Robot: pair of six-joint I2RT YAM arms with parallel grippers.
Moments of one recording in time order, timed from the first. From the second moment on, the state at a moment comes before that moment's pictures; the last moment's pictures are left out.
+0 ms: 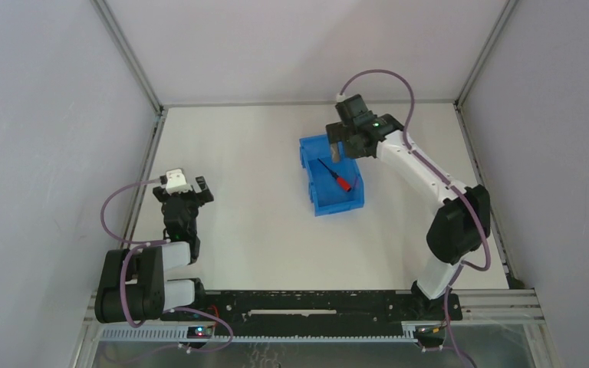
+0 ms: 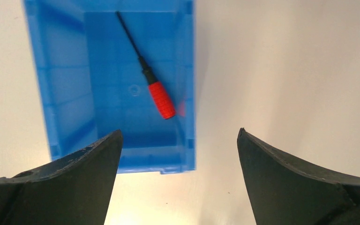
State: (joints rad) left arm 0.07 1.27 0.16 1.02 -0.17 -0.04; right arm 0.53 1.75 1.65 -0.85 0.28 0.22
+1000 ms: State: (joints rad) left arm 0.07 1.27 0.16 1.02 -0.17 -0.05; right arm -0.04 1.52 1.39 -0.78 0.15 0.08
